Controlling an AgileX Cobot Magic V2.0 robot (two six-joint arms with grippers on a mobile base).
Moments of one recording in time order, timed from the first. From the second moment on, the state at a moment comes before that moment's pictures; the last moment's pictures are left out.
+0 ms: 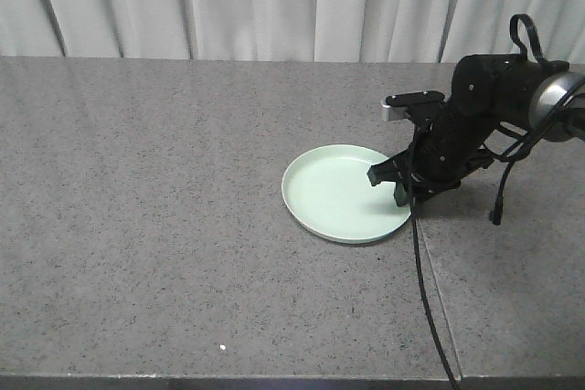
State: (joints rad) left arm 0.02 -0.01 0.02 -0.04 0.03 -0.01; right arm 0.19 2.01 -1.57 0.12 0.96 -0.12
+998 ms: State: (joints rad) left arm 0.02 -0.01 0.02 -0.04 0.03 -0.01; right arm 0.19 1.82 -1.57 0.24 1.06 -0.14
